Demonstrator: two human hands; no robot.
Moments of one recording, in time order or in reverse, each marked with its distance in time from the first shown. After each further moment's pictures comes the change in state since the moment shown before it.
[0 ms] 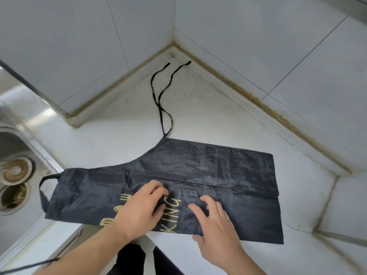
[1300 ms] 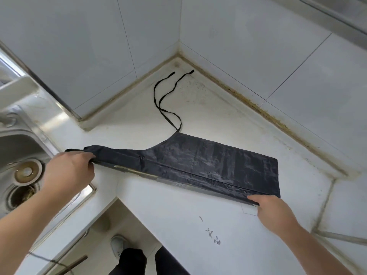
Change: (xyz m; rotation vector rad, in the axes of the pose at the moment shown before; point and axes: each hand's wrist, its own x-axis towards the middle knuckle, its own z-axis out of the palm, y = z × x) left_hand -0.023 -0.085 -0.153 0.609 0.311 -0.459; right_hand -0.008 0.124 -0.071 -0.138 -0.057 0.458
